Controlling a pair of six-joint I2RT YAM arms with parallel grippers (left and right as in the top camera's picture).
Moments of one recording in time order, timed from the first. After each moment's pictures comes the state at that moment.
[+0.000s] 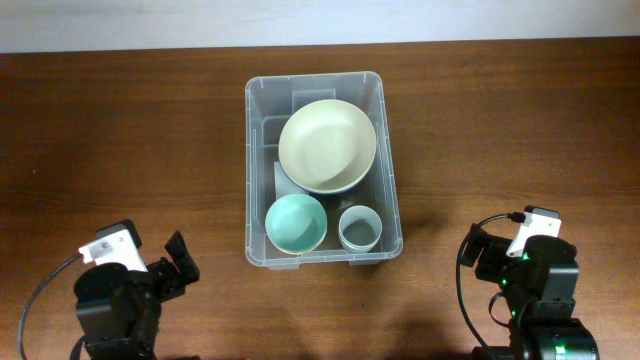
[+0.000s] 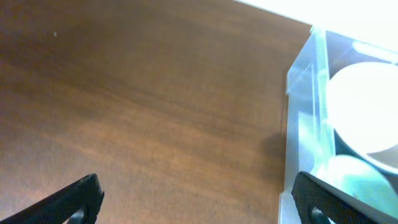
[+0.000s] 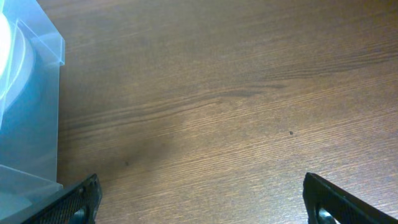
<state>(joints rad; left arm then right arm) 0.14 0.48 0.73 -0.86 -0.06 -0.22 -0.05 0.54 0.55 -0.70 0.11 0.19</state>
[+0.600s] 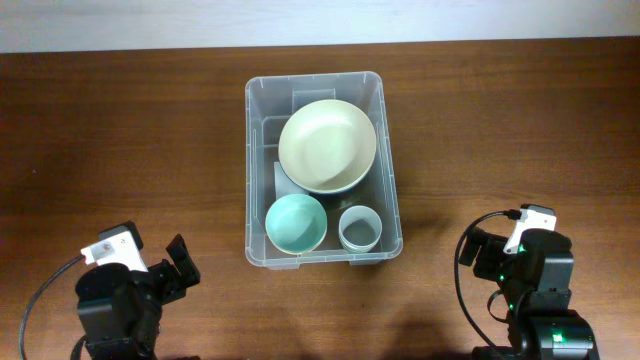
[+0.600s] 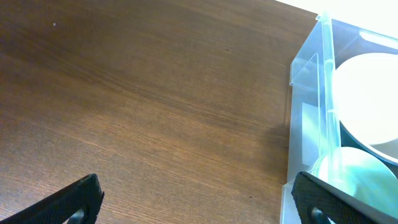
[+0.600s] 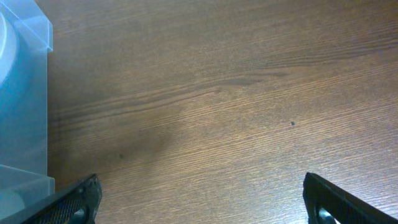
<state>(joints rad) 0.14 0.48 0.73 -0.88 -0.06 -0.22 -0.05 0.60 0.55 -0.70 0.11 0.19</state>
